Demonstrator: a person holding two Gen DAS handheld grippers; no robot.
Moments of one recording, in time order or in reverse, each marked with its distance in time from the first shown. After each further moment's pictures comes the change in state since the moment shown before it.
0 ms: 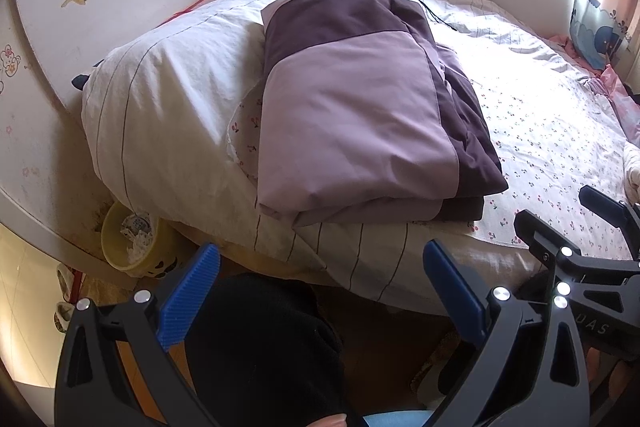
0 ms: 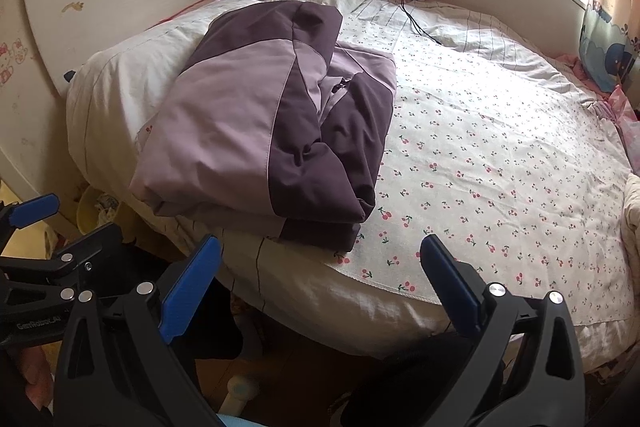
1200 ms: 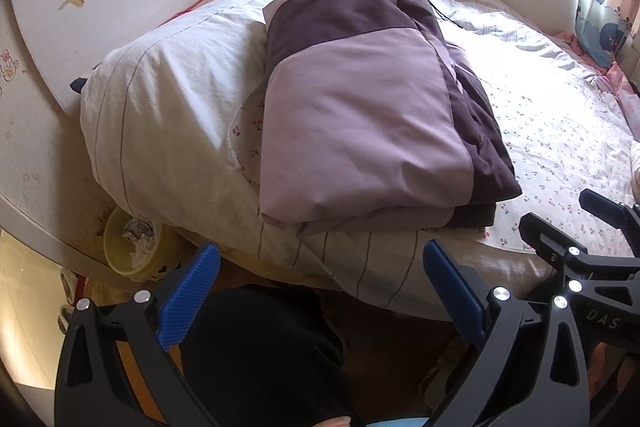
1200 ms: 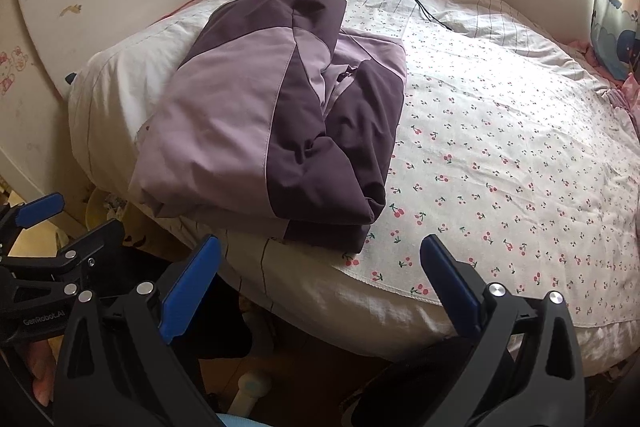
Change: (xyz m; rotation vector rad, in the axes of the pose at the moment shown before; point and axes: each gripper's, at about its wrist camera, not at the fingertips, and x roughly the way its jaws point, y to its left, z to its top) left arm 0.015 -0.001 0.006 0.003 0.006 0.014; right arm 0.019 -0.008 0.005 0.028 0.040 0.049
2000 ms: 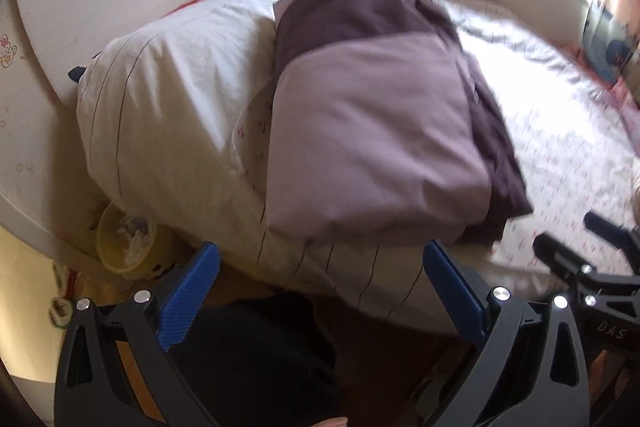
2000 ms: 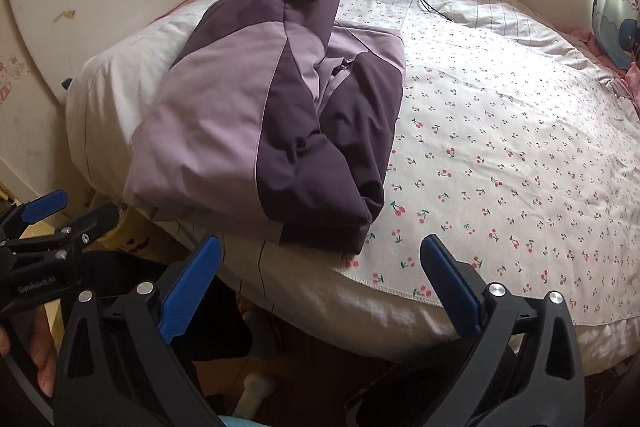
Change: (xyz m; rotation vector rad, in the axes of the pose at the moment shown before) left arm 0.017 0.012 0.008 -0.036 0.016 0.013; right arm 0.010 -0.002 0.002 0.020 0.023 0.018
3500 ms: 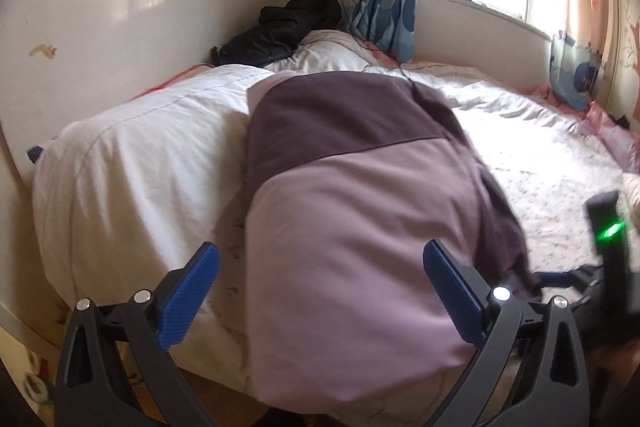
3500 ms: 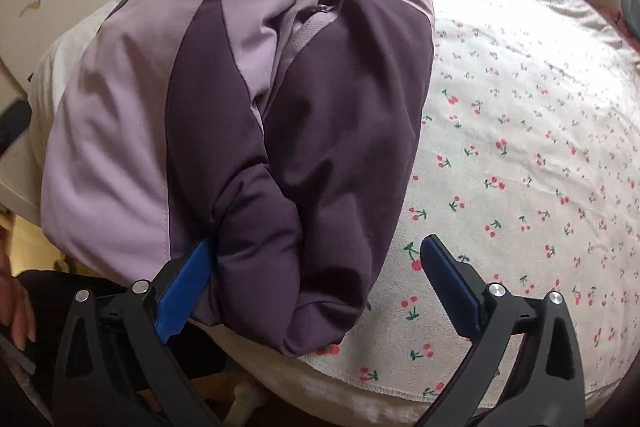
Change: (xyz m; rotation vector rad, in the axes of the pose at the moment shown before) left arm 0.046 0.014 0.046 0.077 -0.364 -0.093; right arm 0.128 -0.047 0.031 0.032 0.123 0.083
